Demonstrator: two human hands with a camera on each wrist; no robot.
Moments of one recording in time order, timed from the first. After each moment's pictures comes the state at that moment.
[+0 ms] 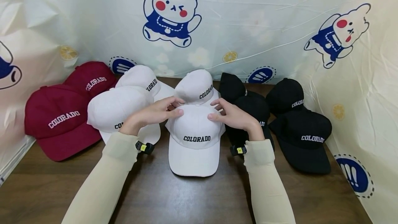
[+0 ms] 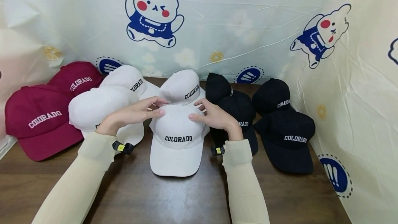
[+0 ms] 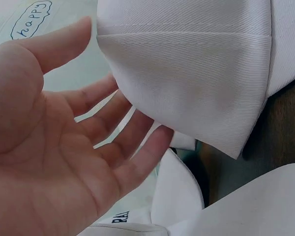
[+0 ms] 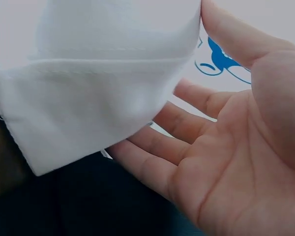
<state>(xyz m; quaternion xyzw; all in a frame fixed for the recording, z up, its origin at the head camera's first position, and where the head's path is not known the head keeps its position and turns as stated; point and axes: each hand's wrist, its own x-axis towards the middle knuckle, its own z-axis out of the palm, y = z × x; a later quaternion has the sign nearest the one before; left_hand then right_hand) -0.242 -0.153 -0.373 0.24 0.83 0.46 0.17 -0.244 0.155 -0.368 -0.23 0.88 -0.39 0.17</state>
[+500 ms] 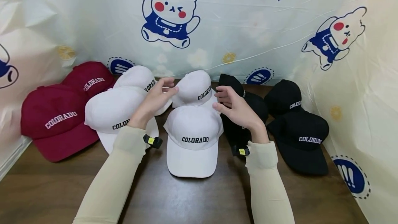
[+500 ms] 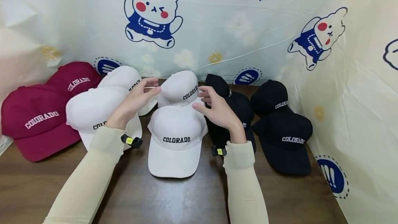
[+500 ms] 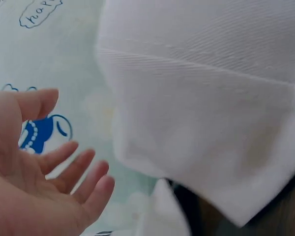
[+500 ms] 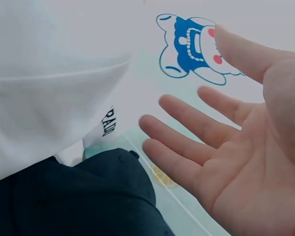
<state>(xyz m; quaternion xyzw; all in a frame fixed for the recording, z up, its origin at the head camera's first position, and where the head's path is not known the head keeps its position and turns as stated) -0.270 -0.143 -0.370 0.08 0.83 0.55 0.02 -0.240 0.164 -0.346 -0.27 0.85 -0.44 0.04</state>
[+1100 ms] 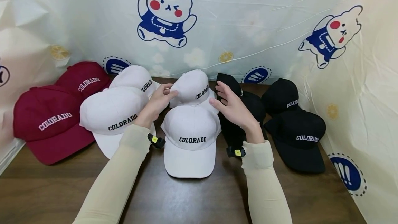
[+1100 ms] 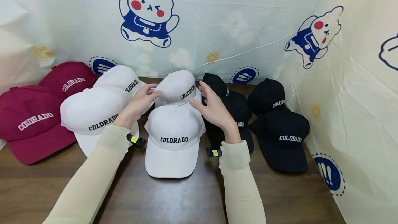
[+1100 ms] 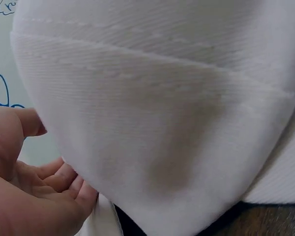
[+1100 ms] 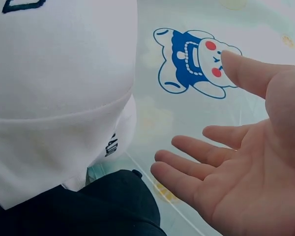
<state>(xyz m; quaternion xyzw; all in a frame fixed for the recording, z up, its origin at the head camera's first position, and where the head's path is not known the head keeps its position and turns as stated) -0.294 -0.130 -0.404 0.02 0.78 0.62 0.06 -0.209 0.144 -0.307 -0.21 0.86 -0.47 0.05</state>
